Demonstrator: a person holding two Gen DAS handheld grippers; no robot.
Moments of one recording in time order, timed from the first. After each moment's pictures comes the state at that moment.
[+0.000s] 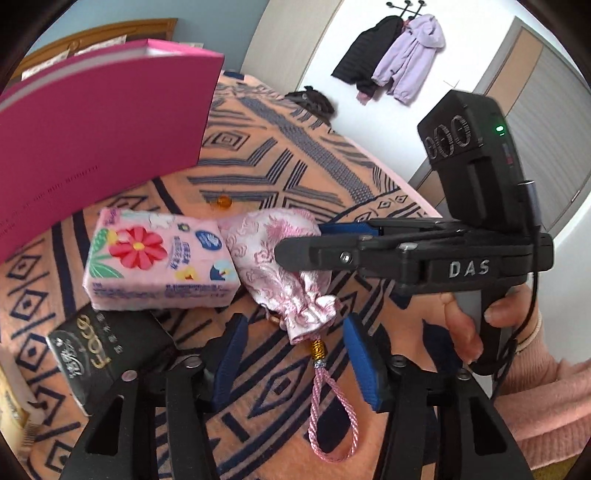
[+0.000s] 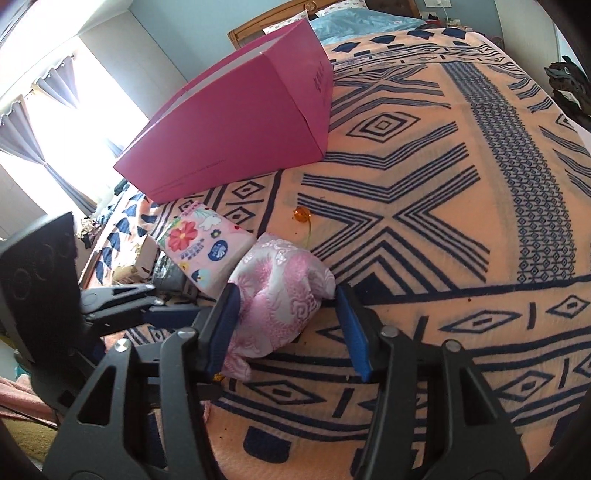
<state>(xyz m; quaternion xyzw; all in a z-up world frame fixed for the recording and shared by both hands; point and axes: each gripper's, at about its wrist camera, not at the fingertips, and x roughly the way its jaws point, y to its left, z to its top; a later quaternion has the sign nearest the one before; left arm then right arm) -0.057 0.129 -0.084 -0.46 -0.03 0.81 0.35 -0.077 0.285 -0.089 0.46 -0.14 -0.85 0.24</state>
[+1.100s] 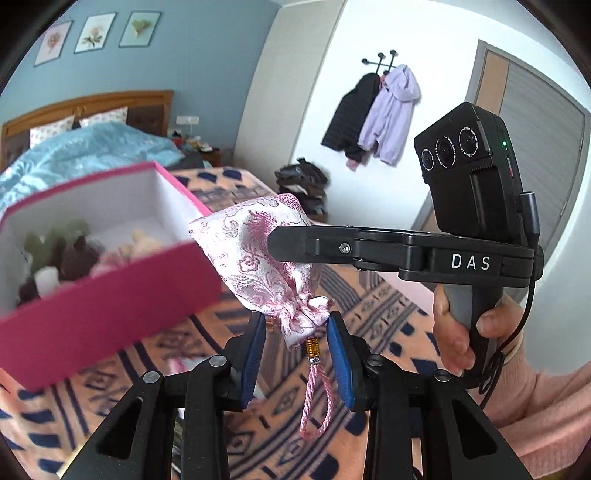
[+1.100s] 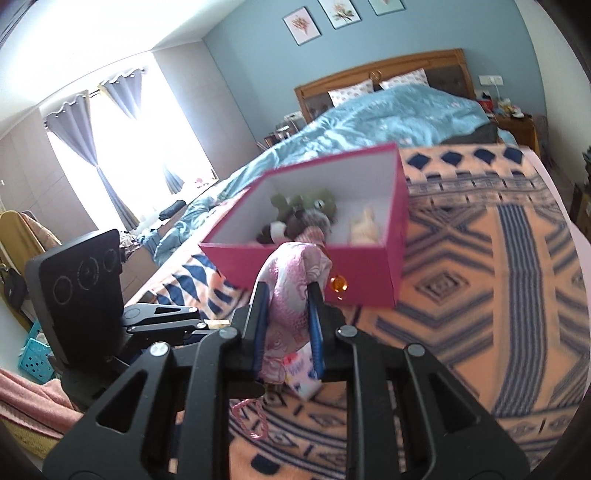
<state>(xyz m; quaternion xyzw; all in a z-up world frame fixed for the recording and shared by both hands) -0.061 0.098 0.023 -0.32 -0.03 0.88 0.35 -0.089 0.261 0.034 0.31 -0.11 -0.89 0.32</state>
